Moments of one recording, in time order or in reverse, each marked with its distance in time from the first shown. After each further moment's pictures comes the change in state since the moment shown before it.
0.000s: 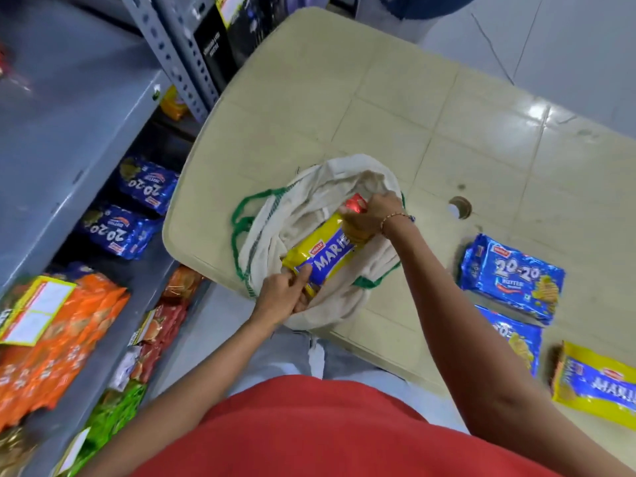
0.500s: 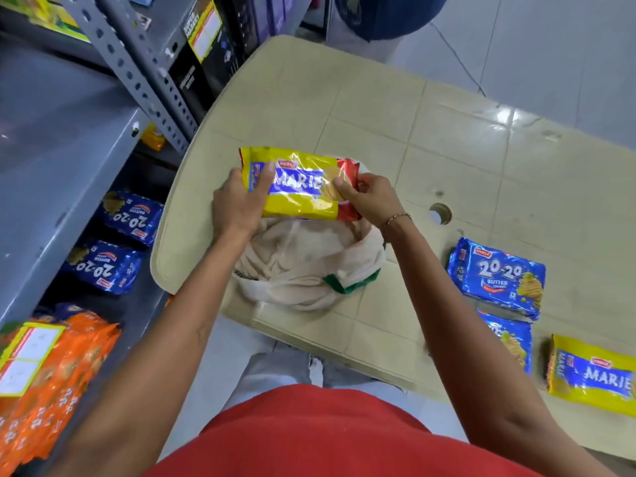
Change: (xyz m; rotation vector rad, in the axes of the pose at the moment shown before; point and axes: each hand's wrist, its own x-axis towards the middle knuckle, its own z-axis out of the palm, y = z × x) left_hand 0.072 0.132 -0.099 0.061 0.459 0.189; right_hand -0.012 -0.012 -0.042 0.685 0.231 -0.056
